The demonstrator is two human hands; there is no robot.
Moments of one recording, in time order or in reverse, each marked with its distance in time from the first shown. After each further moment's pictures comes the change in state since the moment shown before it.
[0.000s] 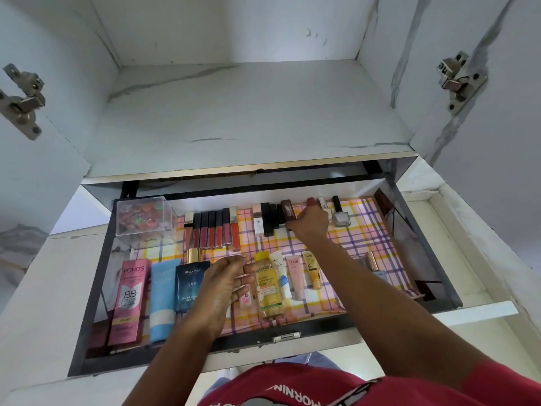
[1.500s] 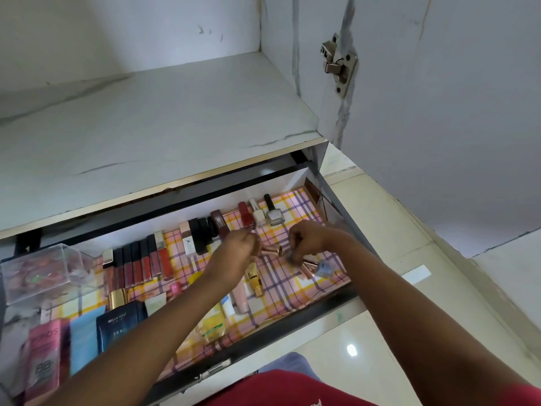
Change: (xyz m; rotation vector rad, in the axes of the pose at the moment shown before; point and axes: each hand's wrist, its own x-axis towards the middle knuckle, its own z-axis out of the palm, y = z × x) left_hand 0.097 -0.009 0.125 1.406 -0.365 1.142; right_hand 0.013 0.116 -0.116 -0.131 -0.638 -0.136
